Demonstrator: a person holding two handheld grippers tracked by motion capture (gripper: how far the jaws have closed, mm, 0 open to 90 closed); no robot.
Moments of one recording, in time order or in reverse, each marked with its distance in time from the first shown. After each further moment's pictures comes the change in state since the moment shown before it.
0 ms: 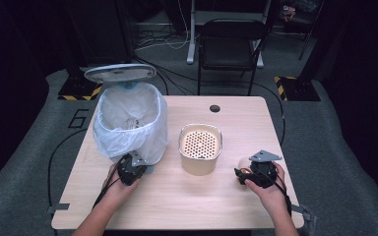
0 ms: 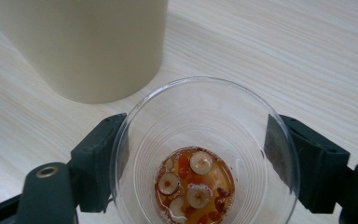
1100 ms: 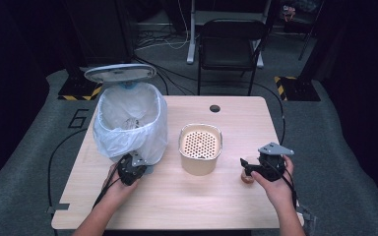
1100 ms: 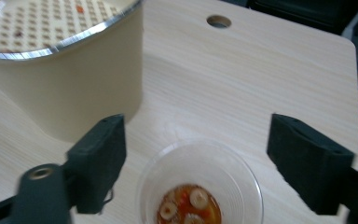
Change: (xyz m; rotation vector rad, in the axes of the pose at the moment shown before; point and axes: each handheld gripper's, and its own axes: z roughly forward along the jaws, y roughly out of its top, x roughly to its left) left arm 0.000 0.000 0.000 -0.001 0.002 0.000; right arm -0.015 0.023 -0.022 -0.100 -0.040 0.042
